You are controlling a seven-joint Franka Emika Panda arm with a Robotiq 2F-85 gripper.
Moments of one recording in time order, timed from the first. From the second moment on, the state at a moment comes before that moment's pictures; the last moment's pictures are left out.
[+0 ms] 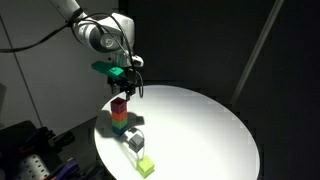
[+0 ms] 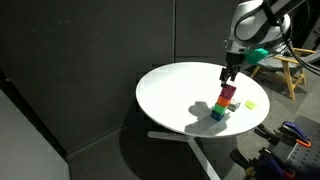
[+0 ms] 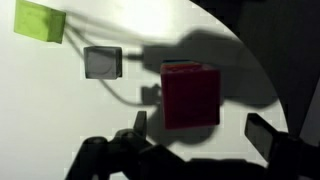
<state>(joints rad) -0.06 0.05 -0.05 -2.44 0.04 2.44 -0.20</state>
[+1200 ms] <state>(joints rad) -0.14 -0.11 -0.13 -2.49 -0.02 2.42 -0.13</state>
